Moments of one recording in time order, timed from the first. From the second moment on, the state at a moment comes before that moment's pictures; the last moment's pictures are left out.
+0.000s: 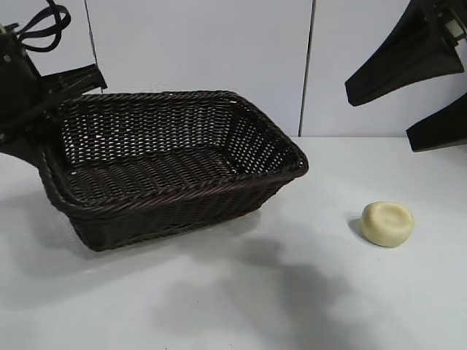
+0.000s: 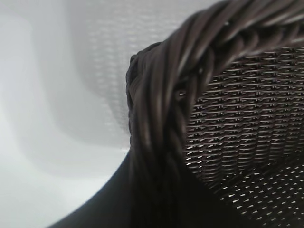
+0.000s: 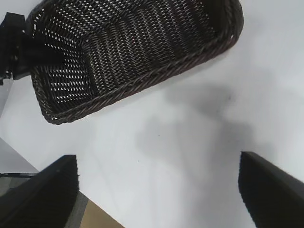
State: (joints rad) left arm -0.24 1.70 -1.21 -0.29 0.87 -0.25; right arm 0.07 1.20 -0.75 0.91 0.79 -0.65
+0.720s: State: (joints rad) left arm -0.20 1.88 -1.29 -0.46 0.96 0.05; right arm 0.07 1.20 -0.75 0.91 0.79 -0.65
